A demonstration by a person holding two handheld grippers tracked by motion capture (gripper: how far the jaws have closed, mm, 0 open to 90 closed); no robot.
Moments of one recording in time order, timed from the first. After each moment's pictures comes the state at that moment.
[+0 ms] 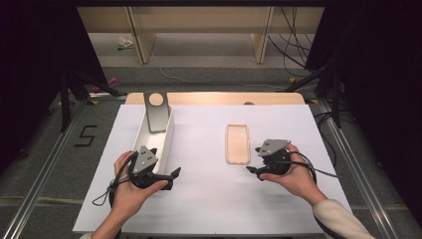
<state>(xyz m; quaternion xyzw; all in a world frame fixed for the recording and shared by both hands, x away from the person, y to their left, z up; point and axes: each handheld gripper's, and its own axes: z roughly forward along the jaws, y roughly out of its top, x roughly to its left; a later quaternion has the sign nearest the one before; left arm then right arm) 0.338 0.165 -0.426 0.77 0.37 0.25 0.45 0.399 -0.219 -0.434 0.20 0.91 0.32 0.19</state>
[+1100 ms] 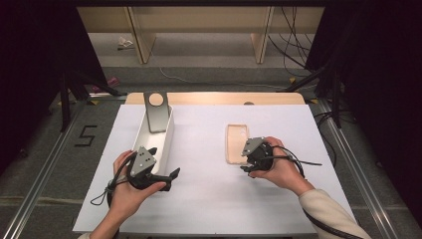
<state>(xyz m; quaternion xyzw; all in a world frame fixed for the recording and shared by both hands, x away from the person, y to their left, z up) 0.337 0.169 -0.427 0.77 0.34 0.26 0.47 0.420 -0.185 -0.441 0.15 0.94 0.22 0.20</state>
